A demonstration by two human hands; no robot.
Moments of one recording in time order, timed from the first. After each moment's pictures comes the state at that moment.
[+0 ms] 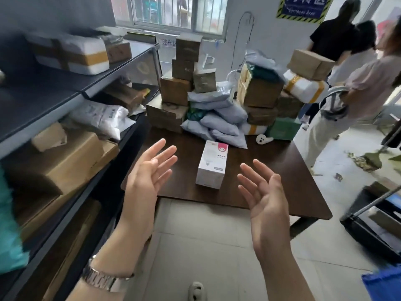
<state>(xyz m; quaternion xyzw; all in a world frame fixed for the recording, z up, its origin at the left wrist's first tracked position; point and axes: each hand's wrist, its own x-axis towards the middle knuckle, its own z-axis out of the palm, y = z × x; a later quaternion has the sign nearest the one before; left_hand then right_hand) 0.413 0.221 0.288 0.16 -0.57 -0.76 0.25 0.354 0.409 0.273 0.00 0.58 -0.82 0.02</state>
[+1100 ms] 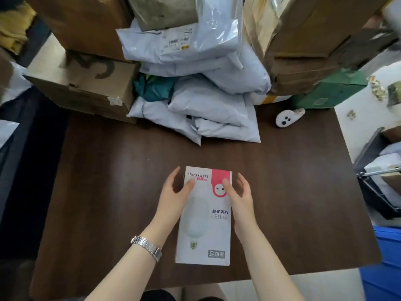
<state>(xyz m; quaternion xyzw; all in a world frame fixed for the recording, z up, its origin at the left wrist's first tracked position) -0.073 0.143 0.031 0.37 -0.64 -0.67 -0.12 -0.101 0.301 0.038 0.30 0.69 -0.62 0.23</state>
